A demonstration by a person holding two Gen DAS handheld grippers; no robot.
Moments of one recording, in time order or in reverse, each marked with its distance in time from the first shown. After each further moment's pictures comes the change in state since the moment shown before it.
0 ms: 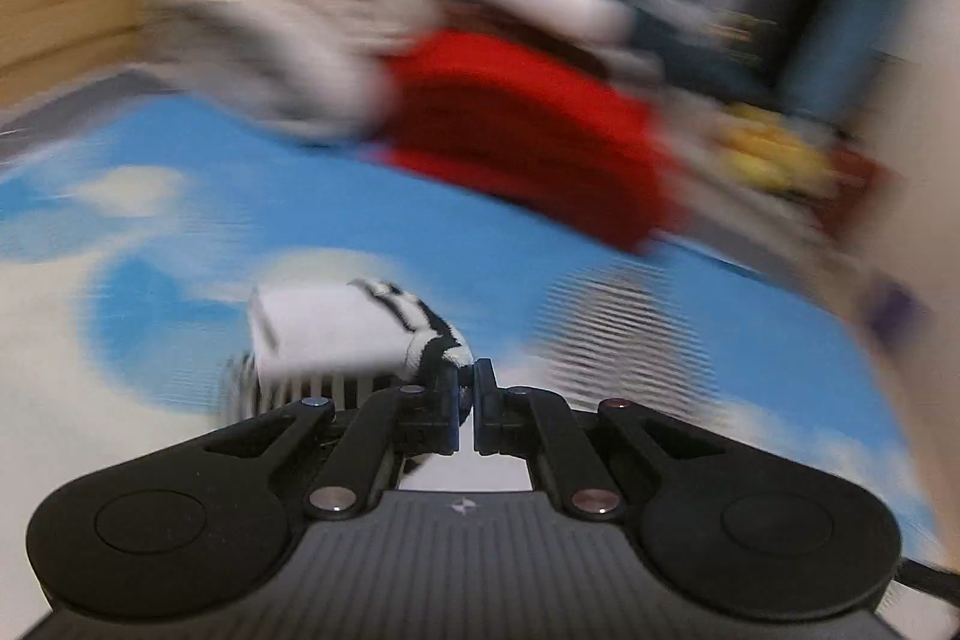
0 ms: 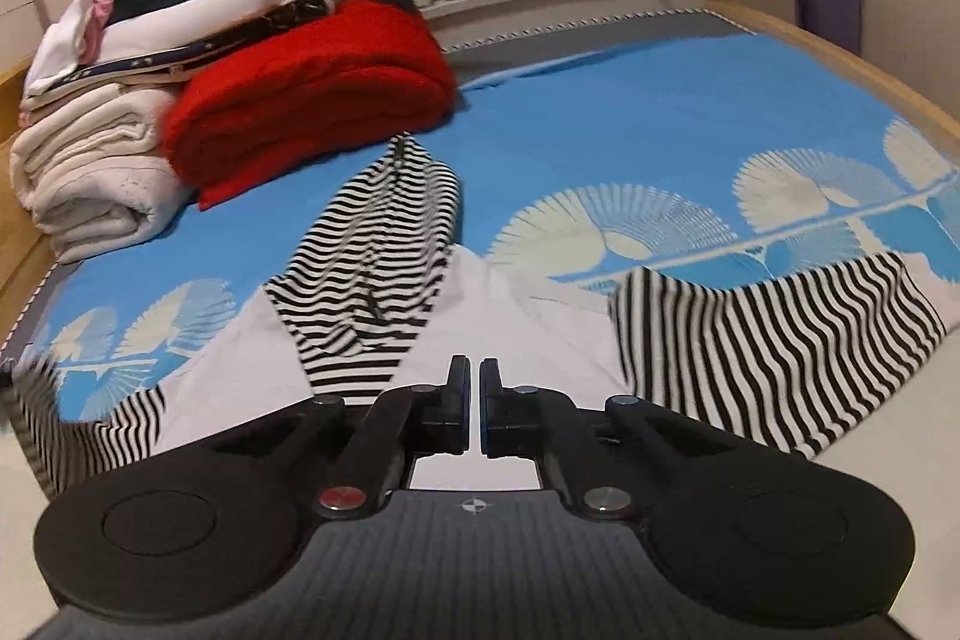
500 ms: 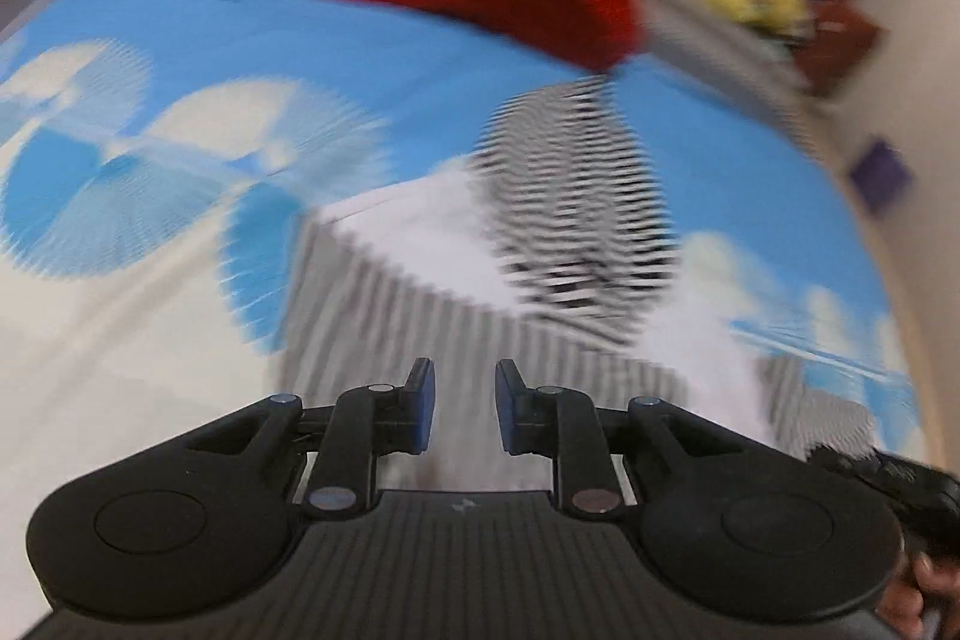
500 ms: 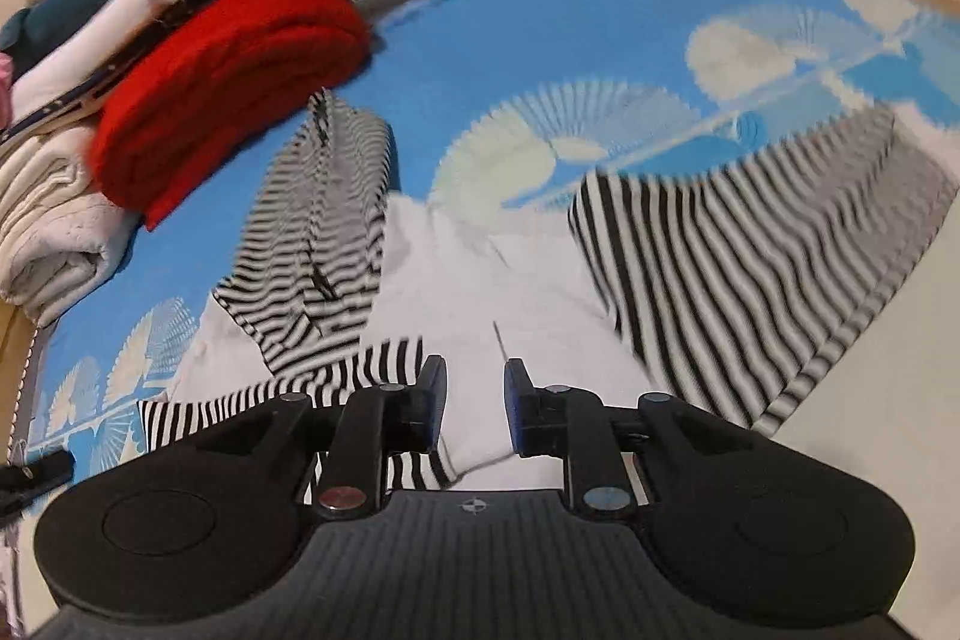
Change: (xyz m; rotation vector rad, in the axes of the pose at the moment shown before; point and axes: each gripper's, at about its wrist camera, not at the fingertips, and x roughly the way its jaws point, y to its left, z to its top) left arm 0.069 -0.011 -0.015 -0.012 0.342 0.106; right arm 0.063 -0.034 -0.002 0.275 0.182 -0.013
